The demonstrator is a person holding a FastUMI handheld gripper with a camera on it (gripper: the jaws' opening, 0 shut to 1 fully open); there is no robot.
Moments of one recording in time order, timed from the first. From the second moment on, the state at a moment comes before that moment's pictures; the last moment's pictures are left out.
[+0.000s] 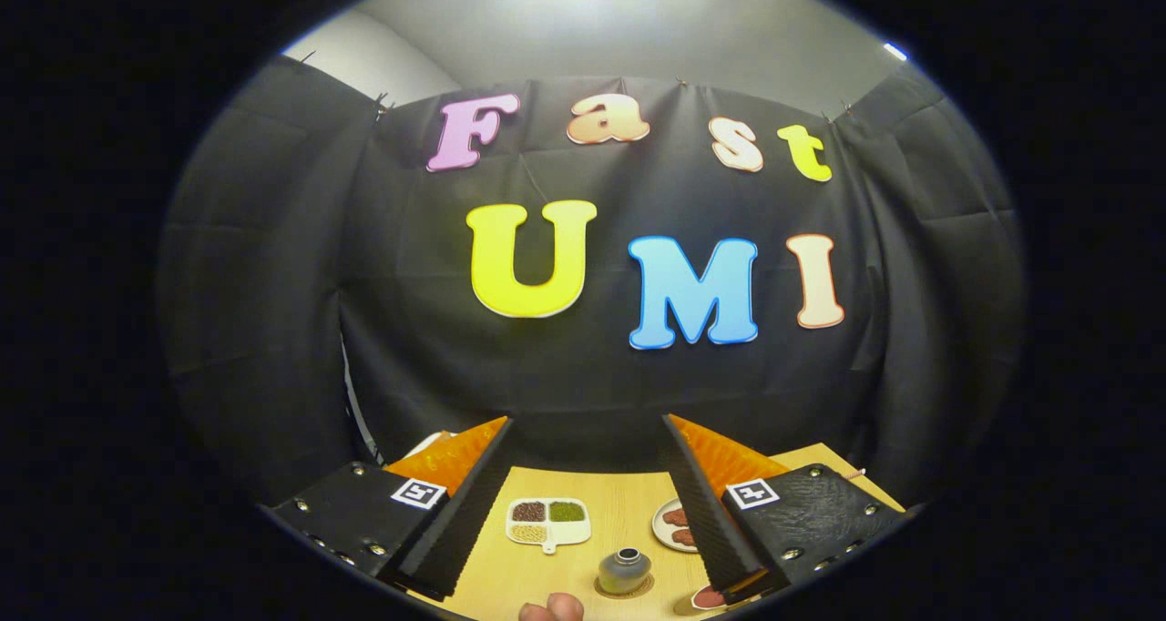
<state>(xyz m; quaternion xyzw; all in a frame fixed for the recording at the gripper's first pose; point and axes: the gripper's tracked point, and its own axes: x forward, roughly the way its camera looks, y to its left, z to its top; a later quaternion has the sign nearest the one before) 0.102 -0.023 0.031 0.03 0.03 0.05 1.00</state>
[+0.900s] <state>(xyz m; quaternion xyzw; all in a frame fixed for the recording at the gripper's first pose) 0.064 -0.095 0.013 -0.04 0.02 0.08 1.00</state>
